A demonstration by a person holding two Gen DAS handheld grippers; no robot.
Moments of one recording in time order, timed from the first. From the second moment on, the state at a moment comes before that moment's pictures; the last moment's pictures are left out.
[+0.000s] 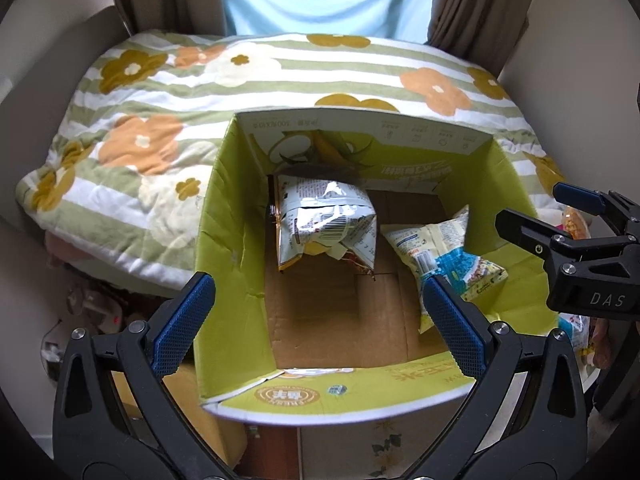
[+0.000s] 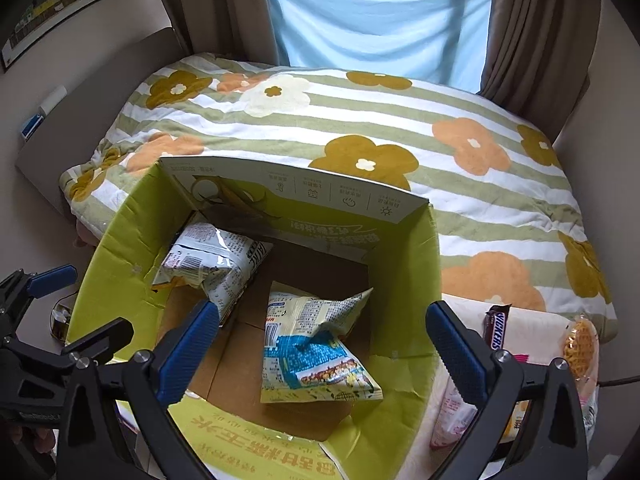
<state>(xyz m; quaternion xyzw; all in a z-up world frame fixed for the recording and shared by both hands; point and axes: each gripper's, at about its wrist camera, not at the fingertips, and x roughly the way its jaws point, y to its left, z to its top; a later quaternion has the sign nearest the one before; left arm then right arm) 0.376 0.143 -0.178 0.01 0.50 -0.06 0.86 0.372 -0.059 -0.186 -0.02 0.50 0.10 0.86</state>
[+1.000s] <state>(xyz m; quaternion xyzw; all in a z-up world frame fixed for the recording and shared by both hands) 0.260 -0.062 -0.118 0.04 0.41 -0.18 0.89 0.237 -0.234 -0.094 -0.02 0.42 0.05 0.90</state>
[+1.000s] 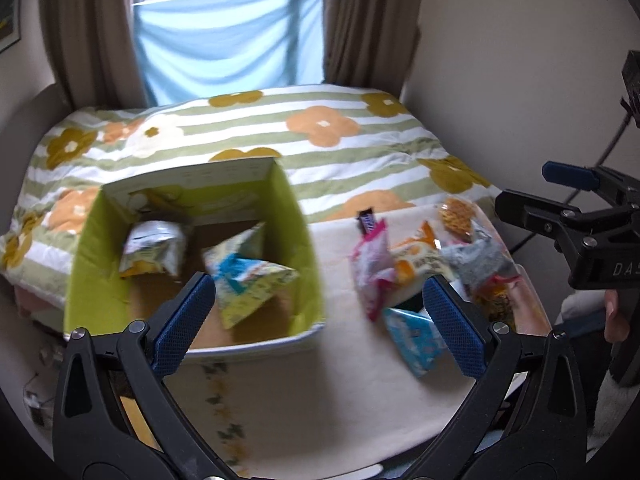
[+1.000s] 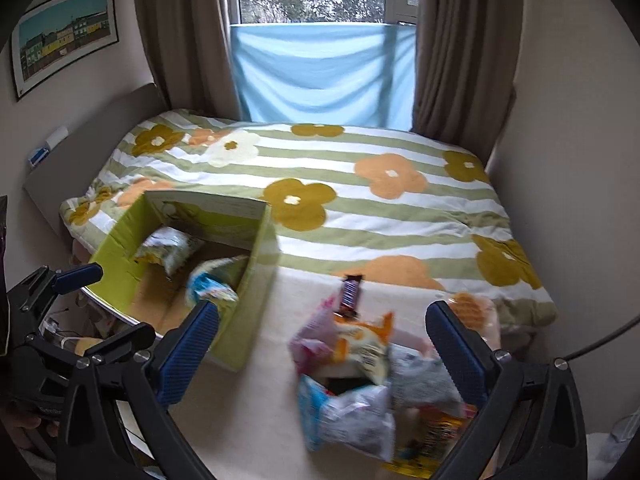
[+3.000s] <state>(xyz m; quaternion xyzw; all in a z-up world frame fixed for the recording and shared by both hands) 0.255 -0.245 -0.311 0.33 0.50 -0.42 0.69 0.263 -0.376 -0.272 0.12 0.56 0.05 0.82</state>
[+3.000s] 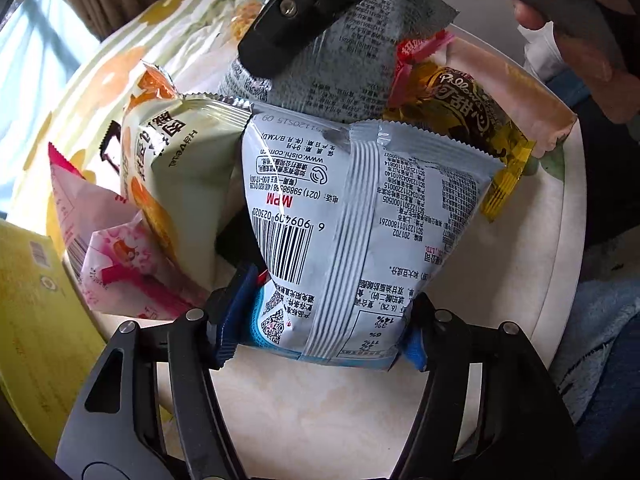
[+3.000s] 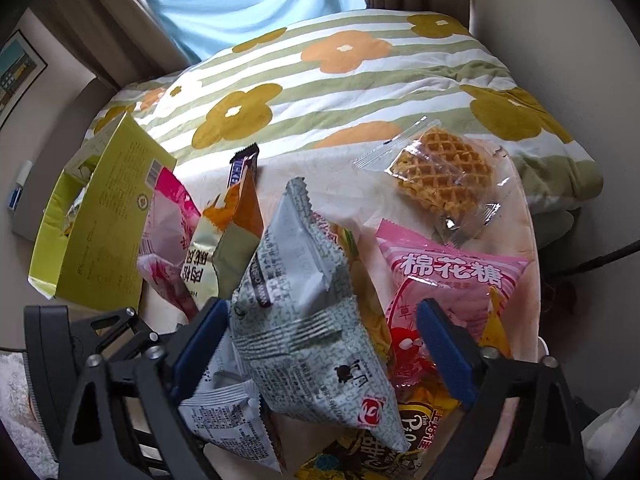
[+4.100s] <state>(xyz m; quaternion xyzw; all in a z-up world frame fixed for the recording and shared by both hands) 0.204 -0.187 -0.192 0.22 0.47 -0.25 0.82 0.216 -0.365 -0.168 0.05 0.49 0.16 0.86</state>
